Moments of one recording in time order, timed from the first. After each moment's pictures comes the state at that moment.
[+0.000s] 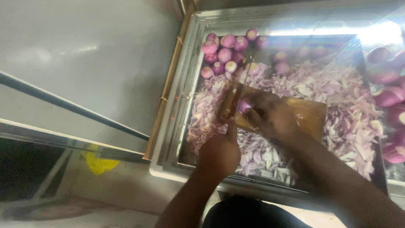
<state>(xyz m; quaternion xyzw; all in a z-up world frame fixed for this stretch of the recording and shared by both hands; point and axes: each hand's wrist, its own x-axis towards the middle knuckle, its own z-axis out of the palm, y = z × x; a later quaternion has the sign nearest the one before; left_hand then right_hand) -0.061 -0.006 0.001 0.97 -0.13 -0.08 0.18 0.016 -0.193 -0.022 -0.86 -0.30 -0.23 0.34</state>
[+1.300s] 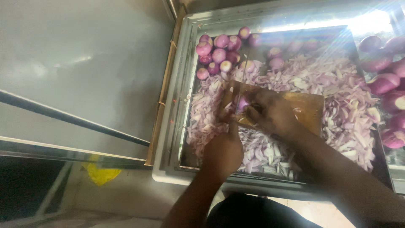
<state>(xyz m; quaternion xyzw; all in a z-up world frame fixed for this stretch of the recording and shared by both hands) -0.054 -0.011 -0.004 0.97 -0.11 -0.11 0.18 0.015 -0.196 -0.024 -0.86 -0.28 -0.21 0.38</state>
